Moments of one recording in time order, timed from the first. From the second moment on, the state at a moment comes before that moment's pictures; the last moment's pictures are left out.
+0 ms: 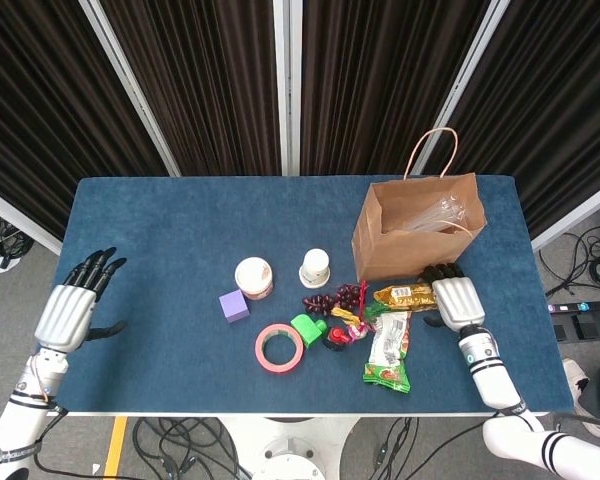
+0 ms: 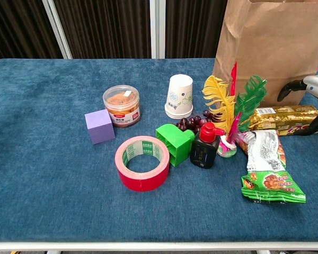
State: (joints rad) left arm -0.30 -1.28 -0.07 -1.47 1.54 1.40 -0.06; right arm 0.50 -1.53 0.12 -1.24 -1.24 1.03 -0.21
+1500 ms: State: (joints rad) left arm -0.29 -1.28 -0.07 -1.46 1.54 1.40 -0.10; right arm 0.54 -1.59 0.17 -1.28 -1.03 0.99 -0.44
